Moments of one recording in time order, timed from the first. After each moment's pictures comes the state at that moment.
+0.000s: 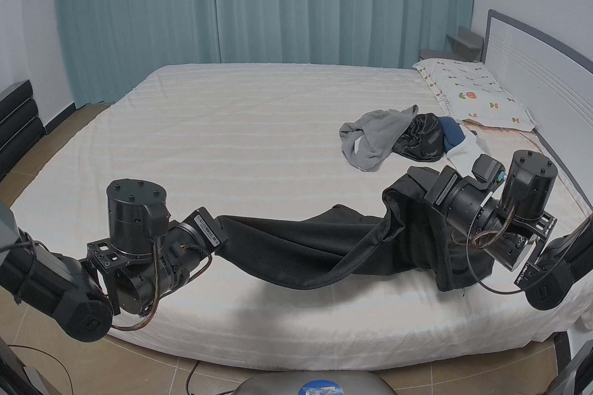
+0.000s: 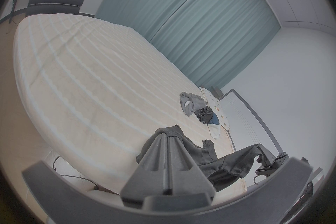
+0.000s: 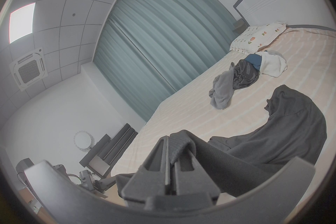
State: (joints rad) left arm -0.57 1.74 -0.53 -0.83 0.26 -0.88; right arm 0.51 1.78 -0.54 -1.20 -0.07 0.70
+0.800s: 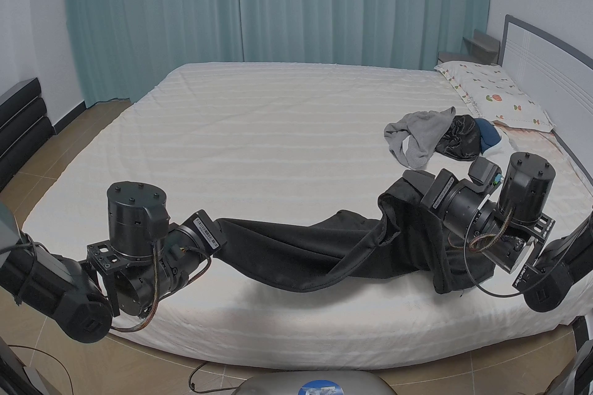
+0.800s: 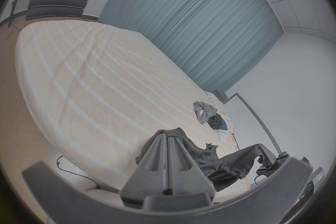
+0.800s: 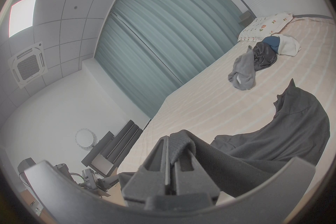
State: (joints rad) left arm -0.56 1.74 -0.52 -0.83 0.26 -0.89; right arm 0.52 1.79 -0.54 -1.20 -0.06 0.71
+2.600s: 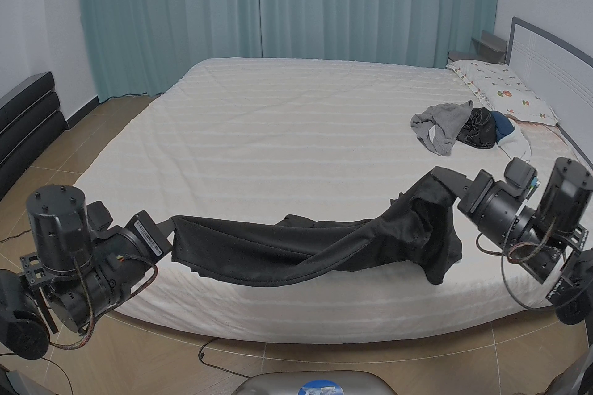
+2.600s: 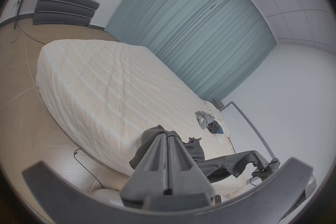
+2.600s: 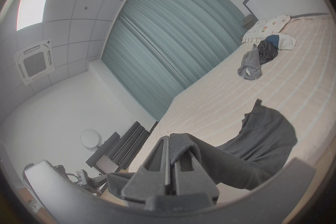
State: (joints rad) left arm -0.54 1.44 -0.39 -0.73 0.27 -0.86; right arm 0.51 1.62 -0.41 -1.23 -0.06 0.71
